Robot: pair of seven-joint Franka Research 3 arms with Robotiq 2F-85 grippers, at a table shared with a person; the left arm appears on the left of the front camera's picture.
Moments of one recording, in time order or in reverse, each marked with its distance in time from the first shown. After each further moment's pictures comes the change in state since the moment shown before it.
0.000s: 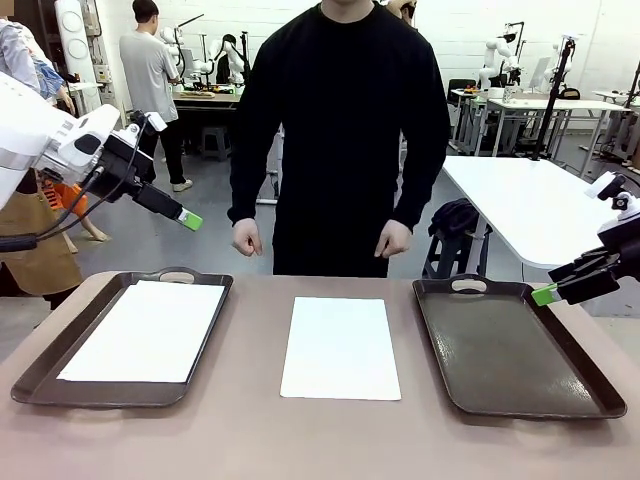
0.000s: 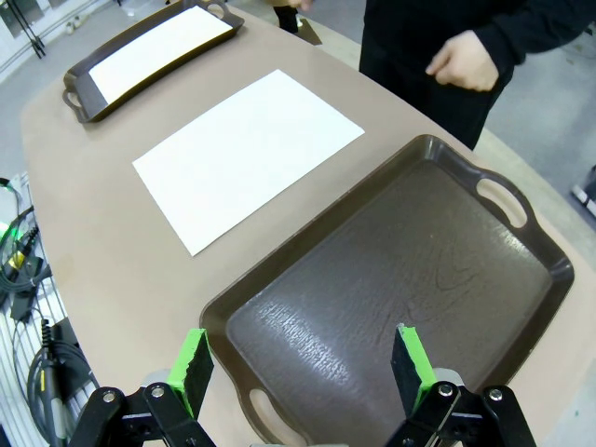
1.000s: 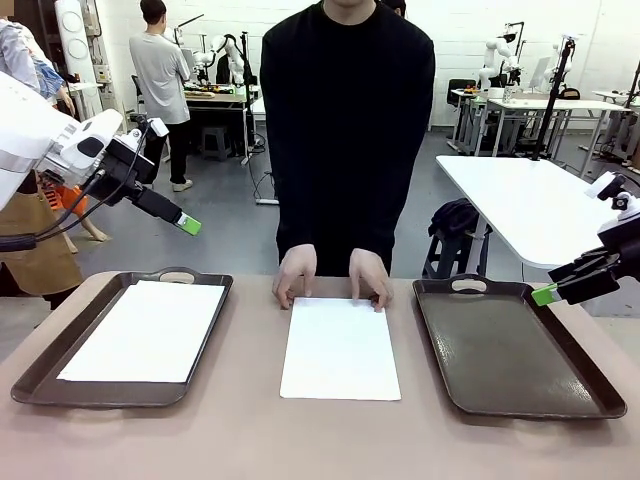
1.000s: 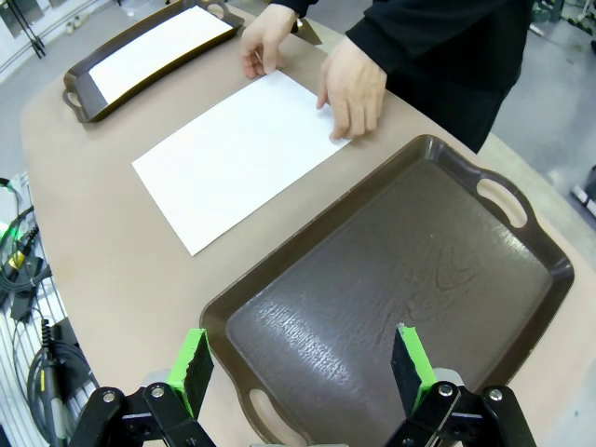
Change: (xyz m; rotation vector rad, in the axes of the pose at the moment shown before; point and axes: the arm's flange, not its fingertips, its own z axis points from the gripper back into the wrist) left arm -0.002 0.004 -0.002 0.004 0.029 0.021; right arm 0.000 0.000 0.000 0.000 0.000 0.000
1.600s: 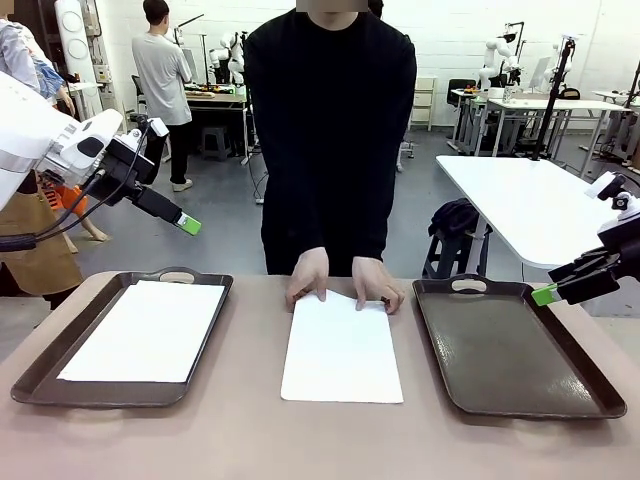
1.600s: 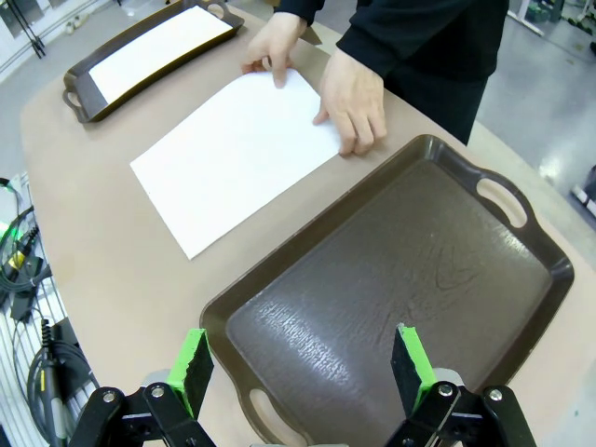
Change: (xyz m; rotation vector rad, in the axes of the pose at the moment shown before) left arm 0.000 0.000 0.000 0.000 0.000 0.000; right arm 0.000 0.000 0.000 0.000 0.000 0.000
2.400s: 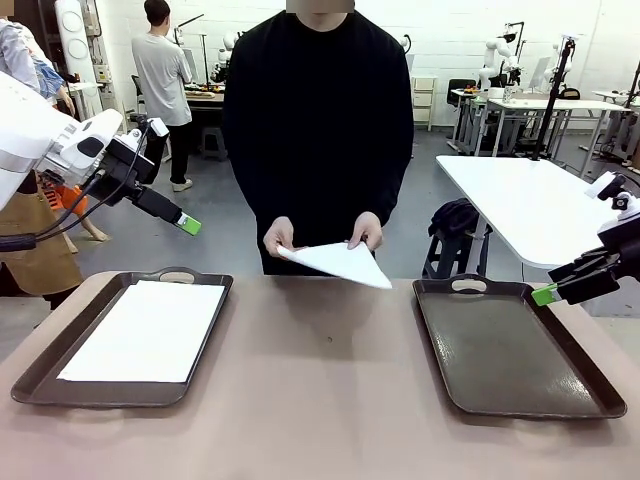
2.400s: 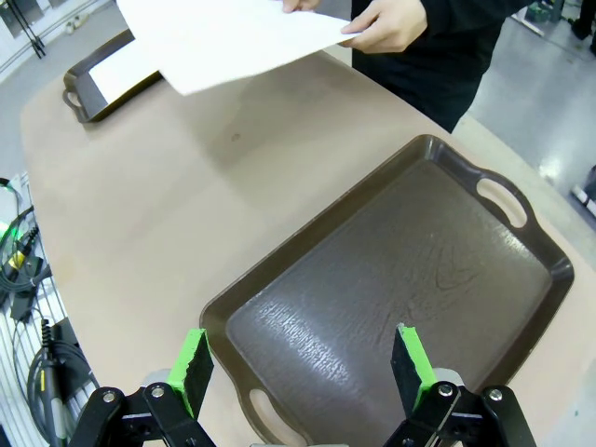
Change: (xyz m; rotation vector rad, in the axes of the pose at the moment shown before) left arm 0.000 0.000 0.000 0.000 0.000 0.000; right arm 0.000 0.000 0.000 0.000 0.000 0.000
